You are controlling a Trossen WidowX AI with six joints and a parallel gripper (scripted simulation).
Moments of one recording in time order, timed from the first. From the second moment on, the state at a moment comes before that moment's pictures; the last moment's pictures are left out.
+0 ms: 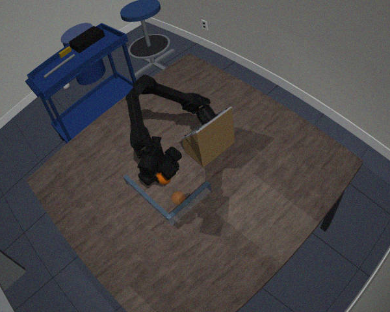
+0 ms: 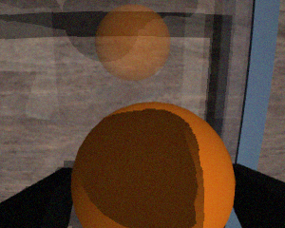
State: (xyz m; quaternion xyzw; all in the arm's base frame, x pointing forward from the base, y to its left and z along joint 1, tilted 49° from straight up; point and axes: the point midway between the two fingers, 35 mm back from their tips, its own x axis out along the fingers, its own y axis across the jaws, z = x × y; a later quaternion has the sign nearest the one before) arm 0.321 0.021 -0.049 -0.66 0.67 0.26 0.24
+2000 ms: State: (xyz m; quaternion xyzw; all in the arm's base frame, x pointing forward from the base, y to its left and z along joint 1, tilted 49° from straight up) arm 0.310 -0.036 -0.167 -0.66 0.67 0.26 0.24
